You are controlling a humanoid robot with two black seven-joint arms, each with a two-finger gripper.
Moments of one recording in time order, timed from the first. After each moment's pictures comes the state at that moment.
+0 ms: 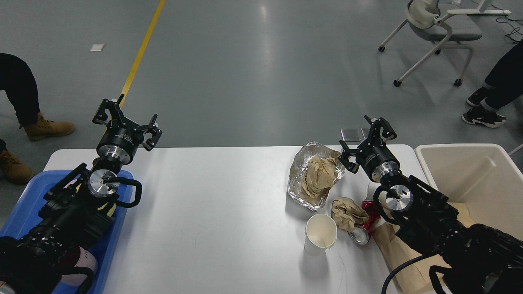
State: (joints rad) left arm -0.75 0.14 -0.96 -0.39 -0.10 -0.37 -0.32; right arm 0.79 -0.01 0.58 0.14 0.13 0.44 0.28
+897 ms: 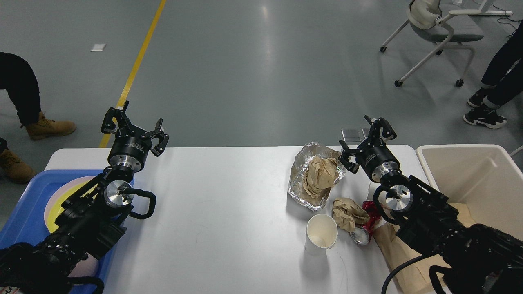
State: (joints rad) left arm -0.72 0.11 -0.92 -0.38 -0.10 -0.37 -0.38; right arm 0.79 -0.01 0.58 0.14 0.13 0.44 0.28
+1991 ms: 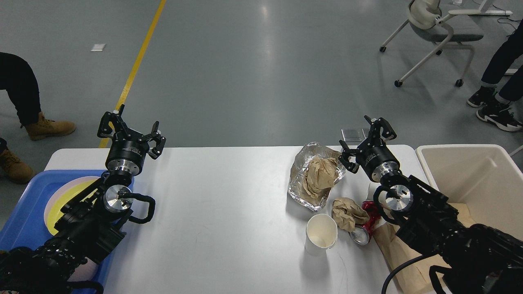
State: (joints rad) left arm -0.71 0.11 -0.92 -0.38 -0.10 -0.38 -0.42; right arm 0.79 -0.01 0.58 0.14 0.13 0.44 0.28
